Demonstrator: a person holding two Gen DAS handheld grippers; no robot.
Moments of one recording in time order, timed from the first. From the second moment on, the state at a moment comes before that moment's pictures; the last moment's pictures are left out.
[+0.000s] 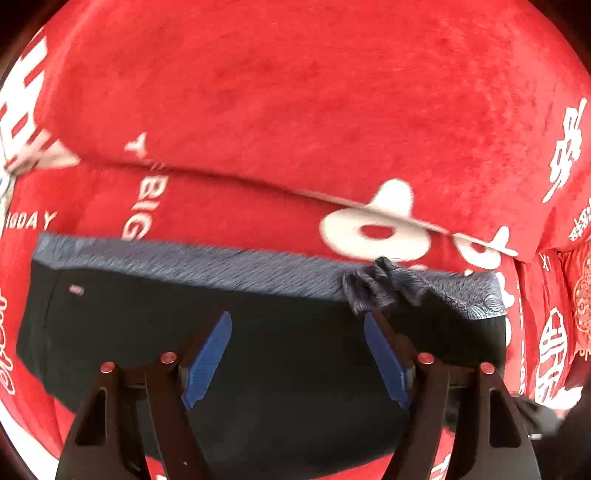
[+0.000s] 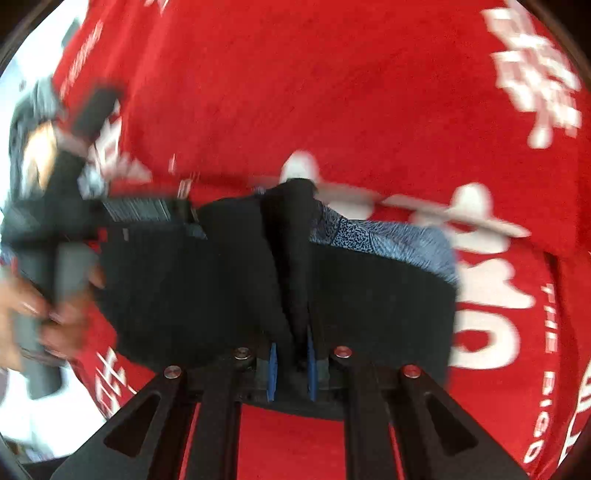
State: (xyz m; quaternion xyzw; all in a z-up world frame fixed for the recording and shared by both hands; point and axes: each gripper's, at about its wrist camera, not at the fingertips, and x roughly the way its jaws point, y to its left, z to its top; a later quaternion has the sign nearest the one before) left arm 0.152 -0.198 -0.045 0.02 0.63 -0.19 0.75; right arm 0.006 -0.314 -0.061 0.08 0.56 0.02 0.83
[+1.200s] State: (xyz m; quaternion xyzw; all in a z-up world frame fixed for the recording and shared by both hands) left arm 0.101 -0.227 -0.063 -0.02 0.70 -0.35 0.63; right arm -0.058 -0.386 -0.145 0.69 0.42 -0.06 0.59
